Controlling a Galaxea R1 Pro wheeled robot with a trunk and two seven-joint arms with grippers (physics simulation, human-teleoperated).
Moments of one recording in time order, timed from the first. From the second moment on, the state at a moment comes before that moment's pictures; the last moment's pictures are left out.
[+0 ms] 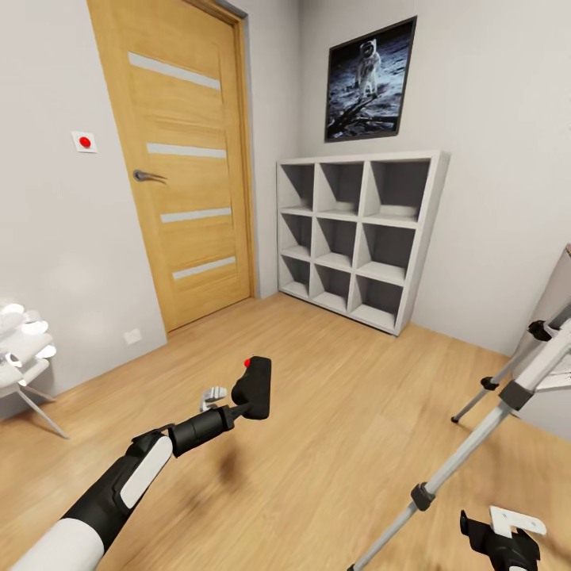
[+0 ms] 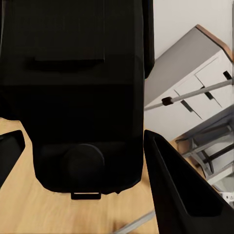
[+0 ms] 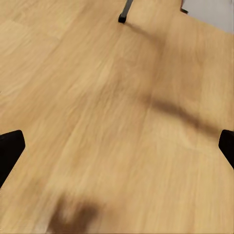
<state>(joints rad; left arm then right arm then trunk) -0.54 0.17 -0.31 -0.90 0.79 0.40 -0.61 -0.23 -0.19 -0.27 -0.68 0.00 -0.04 -0.15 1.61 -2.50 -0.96</state>
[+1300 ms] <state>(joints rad) -0.54 0.08 -0.31 -0.92 0.78 0.41 0.29 -0.23 -0.20 -0.35 -0.69 0.00 -0.05 -0.25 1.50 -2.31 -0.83</state>
